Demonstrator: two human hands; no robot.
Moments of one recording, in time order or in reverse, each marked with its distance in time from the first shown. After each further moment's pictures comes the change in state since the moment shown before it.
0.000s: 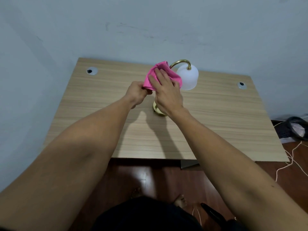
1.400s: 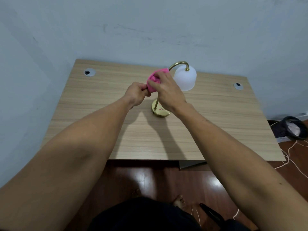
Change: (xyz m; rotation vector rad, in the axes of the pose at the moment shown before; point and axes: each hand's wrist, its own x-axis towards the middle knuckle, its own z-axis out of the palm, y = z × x) left_hand 0.006 -0.004 -0.003 0.125 -0.062 0.037; right_hand 0.008 0.007 -0.026 -0.052 -0.001 -0.189
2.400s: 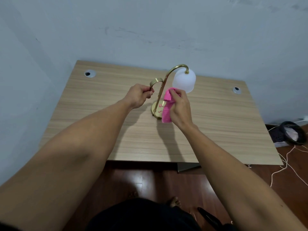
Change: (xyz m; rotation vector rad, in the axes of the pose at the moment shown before) left_hand -0.013 0.014 -0.002 0.077 -0.041 0.092; right_hand -0.061 0.015 0.018 0.479 0.162 0.583
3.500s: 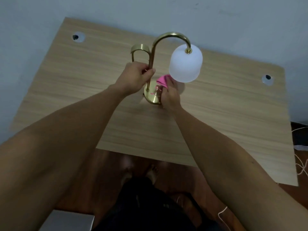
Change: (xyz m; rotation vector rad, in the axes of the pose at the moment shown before) left_hand 0.044 0.003 0.057 0.147 0.168 -0.078; right_hand 0.077 0.124 0.085 0.123 -0.412 0.225
